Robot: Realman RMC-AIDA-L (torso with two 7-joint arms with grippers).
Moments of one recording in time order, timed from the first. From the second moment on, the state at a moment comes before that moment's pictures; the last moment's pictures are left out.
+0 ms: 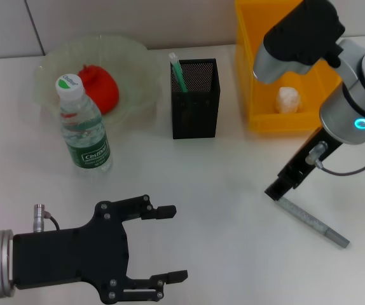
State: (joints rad) left arm -0.10 -2.07 1.45 1.13 1.50 1.59 -1.09; right arm 0.63 2.08 -1.49 -1.50 -2.70 -1.75 2.78
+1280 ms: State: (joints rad) left arm -0.12 -2.07 1.45 1.09 1.48 1.59 -1.06; right arm 0.64 2.08 -1.46 -1.28 -2.77 -1.71 2.73
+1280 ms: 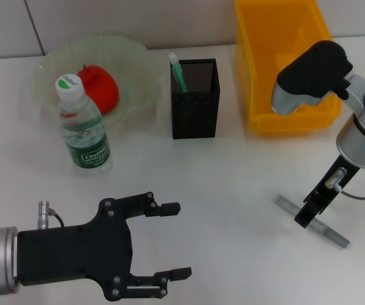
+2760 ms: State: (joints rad) left arm -0.14 -2.07 1.44 1.09 1.48 1.59 -1.07; right arm 0.67 2.09 -1.49 -1.19 -2.76 -1.63 2.72
